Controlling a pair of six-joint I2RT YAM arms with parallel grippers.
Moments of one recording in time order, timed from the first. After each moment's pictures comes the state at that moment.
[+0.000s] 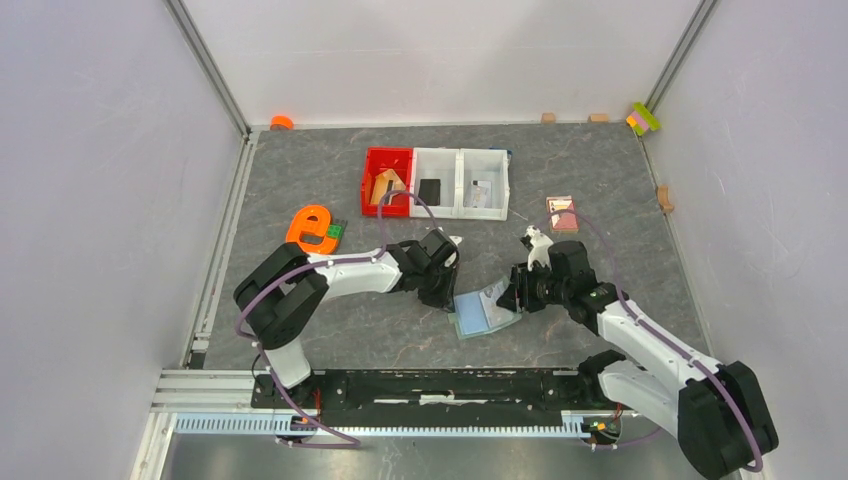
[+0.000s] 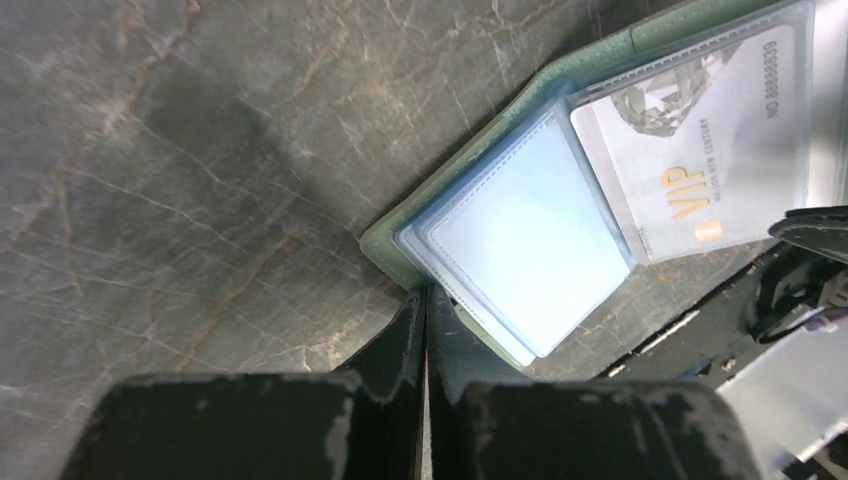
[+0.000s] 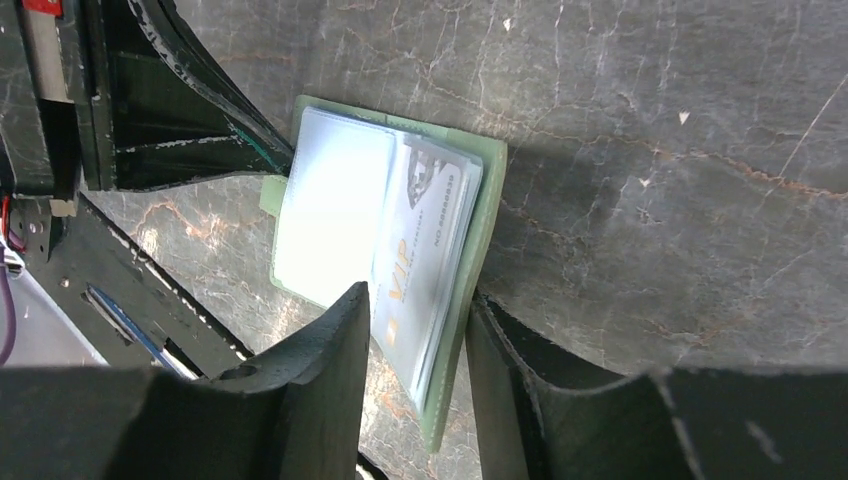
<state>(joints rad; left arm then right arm) -0.90 1.75 0.96 -0.27 0.19 -0.60 0.41 0.96 0.38 -0.21 -0.41 0.31</state>
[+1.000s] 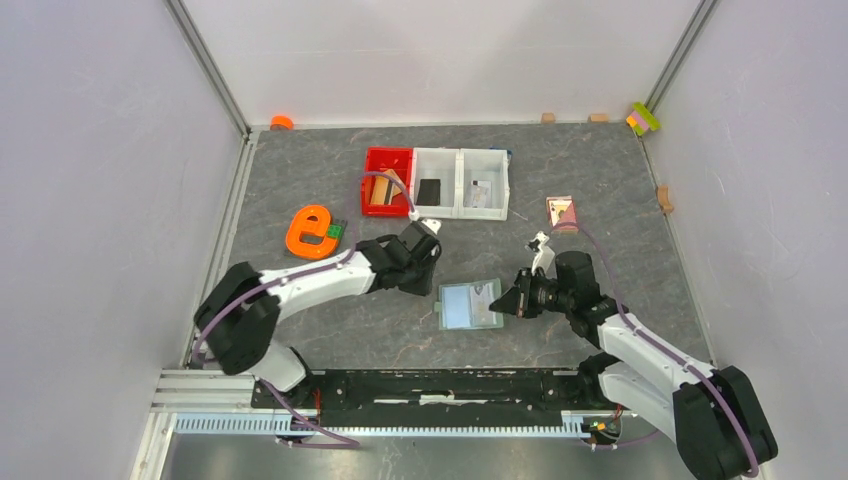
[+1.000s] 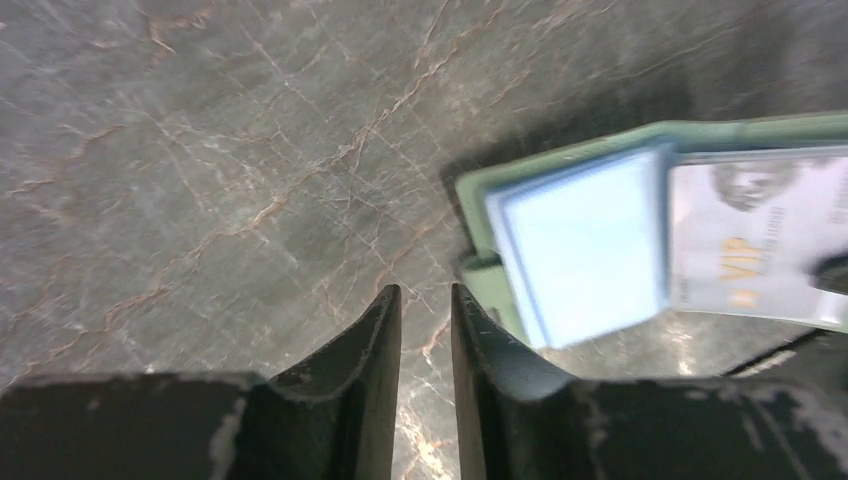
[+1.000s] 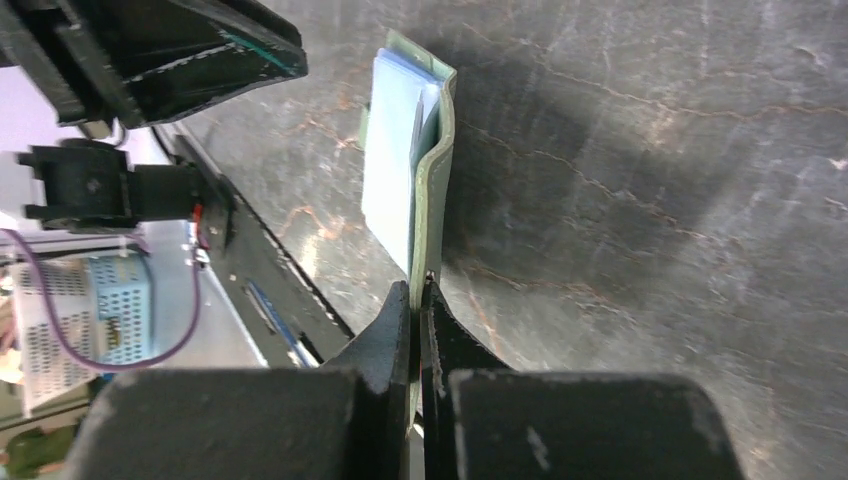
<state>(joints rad) -0.88 1.57 0.95 -0.42 -0.09 -0.51 0.38 0.95 0.26 0.01 -0.62 0.55</state>
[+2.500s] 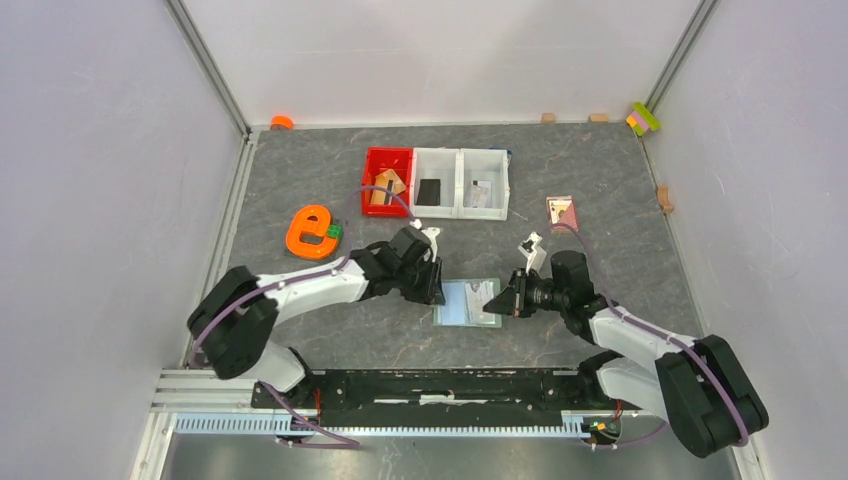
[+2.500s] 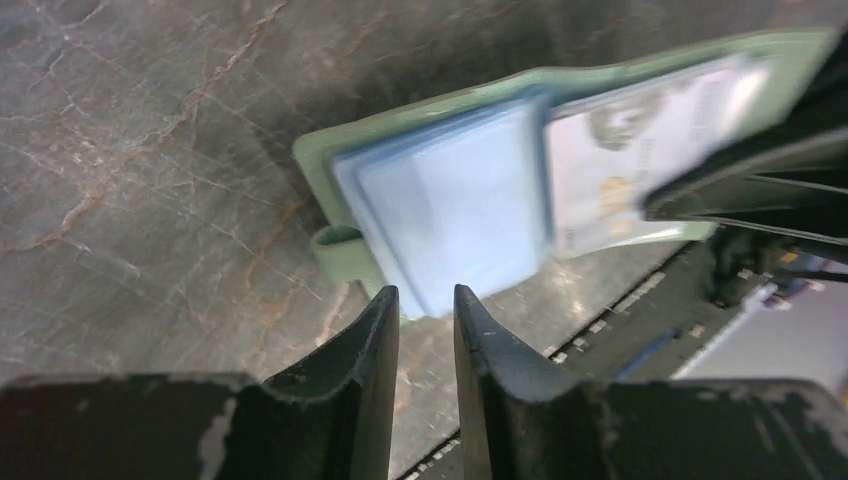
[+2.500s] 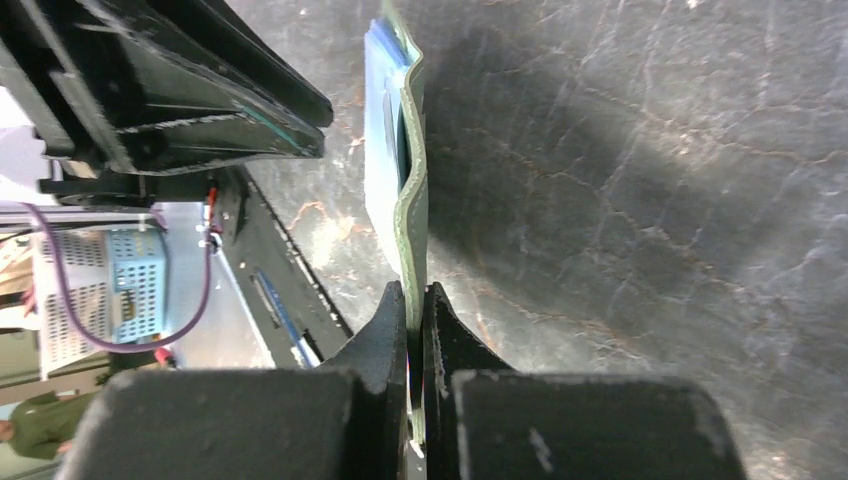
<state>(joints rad) -0.85 1.54 0.84 -0.25 0.19 -0.58 0.38 1.11 0.24 0.22 -0.70 0.55</state>
